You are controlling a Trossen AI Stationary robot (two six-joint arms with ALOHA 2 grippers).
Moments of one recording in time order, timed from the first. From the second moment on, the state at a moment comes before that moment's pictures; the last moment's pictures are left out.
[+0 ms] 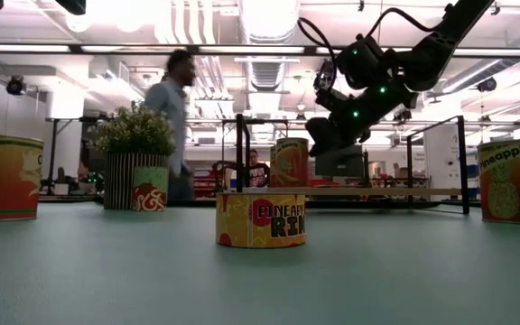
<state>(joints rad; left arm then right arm) -0.51 0.53 0.30 0.77 -0.57 0.25 -0.44 1.57 0.75 0.37 0.32 -0.08</state>
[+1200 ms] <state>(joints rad) -0.51 0.53 0.30 0.77 -0.57 0.25 -0.38 1.47 0.74 0.23 -0.02 0.03</state>
